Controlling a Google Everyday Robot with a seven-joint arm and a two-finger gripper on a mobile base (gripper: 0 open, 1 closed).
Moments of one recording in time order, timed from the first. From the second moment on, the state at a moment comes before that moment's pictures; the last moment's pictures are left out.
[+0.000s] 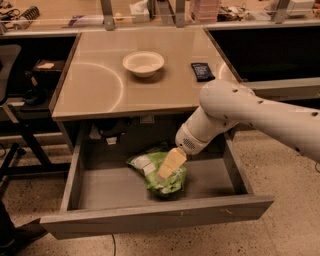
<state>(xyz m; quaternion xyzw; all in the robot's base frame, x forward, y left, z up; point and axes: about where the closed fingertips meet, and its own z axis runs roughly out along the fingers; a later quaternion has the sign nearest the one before) 0.526 -0.045 0.691 -0.49 0.84 0.19 0.14</state>
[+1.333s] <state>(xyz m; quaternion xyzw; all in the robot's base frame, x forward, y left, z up) 0.518 -0.017 0.637 -0.47 0.85 0.21 0.12</state>
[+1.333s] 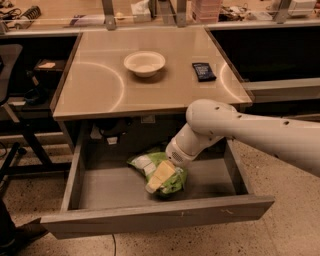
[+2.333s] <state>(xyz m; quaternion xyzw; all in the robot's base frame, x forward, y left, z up) 0.526 0.001 0.609 -0.47 0.85 0.22 0.10</state>
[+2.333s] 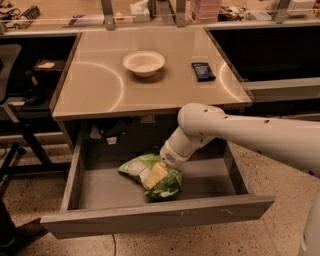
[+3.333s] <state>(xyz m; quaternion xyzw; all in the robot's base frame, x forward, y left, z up) 0.523 0.003 0.612 -0.47 0.85 0.22 0.10</state>
